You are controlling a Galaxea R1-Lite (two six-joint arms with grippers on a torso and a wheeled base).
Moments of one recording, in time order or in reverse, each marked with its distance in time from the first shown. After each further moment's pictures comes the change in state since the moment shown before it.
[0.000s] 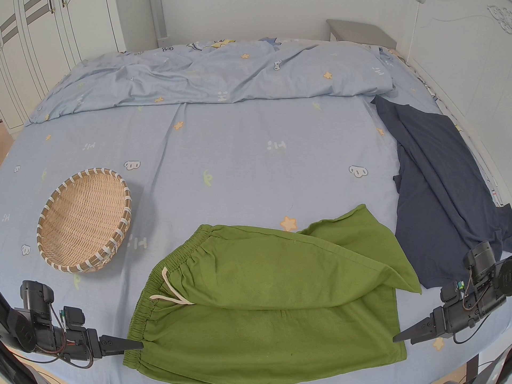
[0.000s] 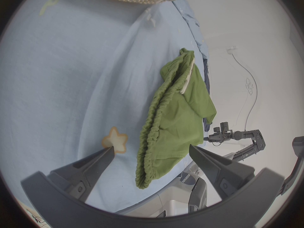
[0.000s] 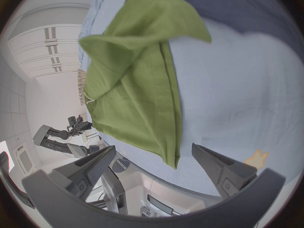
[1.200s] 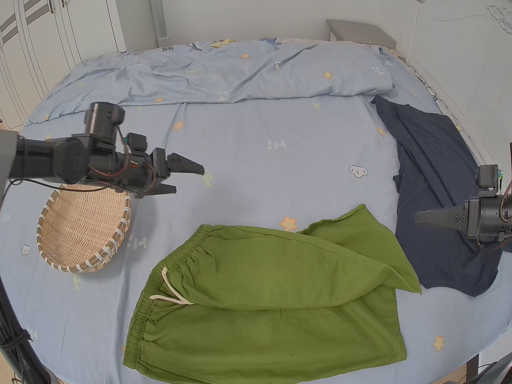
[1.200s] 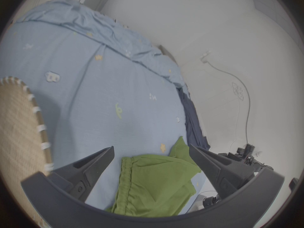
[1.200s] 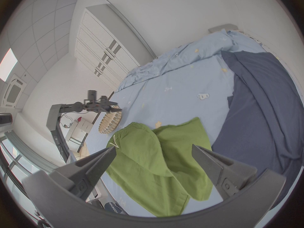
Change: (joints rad) left arm -0.453 0.272 -1.450 0.631 0.302 -0.307; right arm 0.074 -0.300 -0.425 -0.093 -0.047 0.011
